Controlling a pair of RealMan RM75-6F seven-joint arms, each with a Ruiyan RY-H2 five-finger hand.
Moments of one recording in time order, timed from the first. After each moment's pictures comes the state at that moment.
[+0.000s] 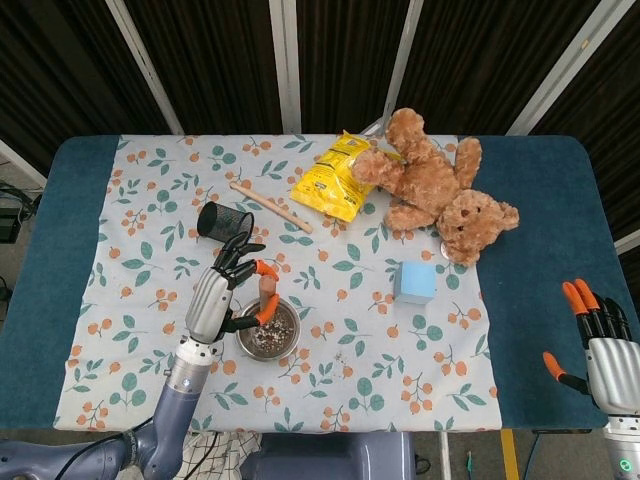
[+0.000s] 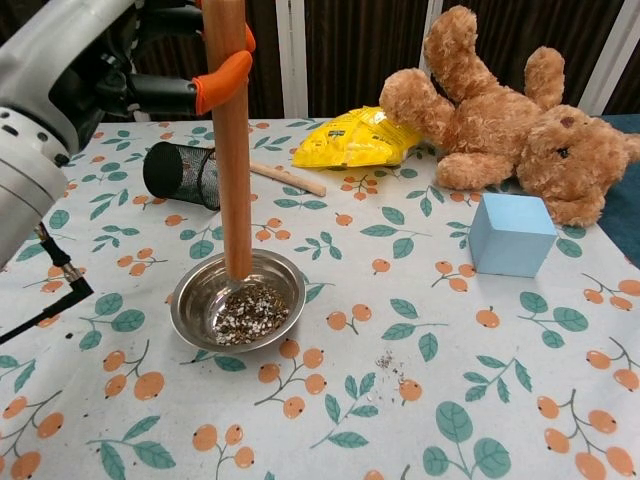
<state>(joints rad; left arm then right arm) -0.55 -1.81 -0.22 -1.57 1.58 1.48 -0.10 0.03 -1.13 0.06 -1.57 -1.54 1.55 0.08</state>
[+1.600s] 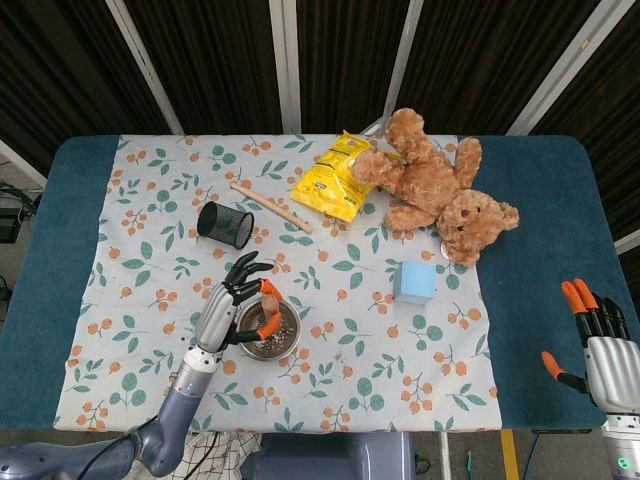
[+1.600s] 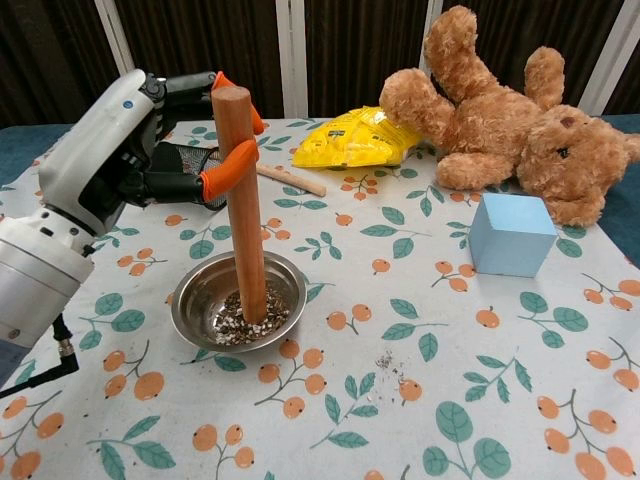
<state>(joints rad) -0.55 -1.92 -0.13 -1.23 1.66 1.53 -0.42 0.04 -1.13 0.07 -1.58 -1.52 1.54 0.08</state>
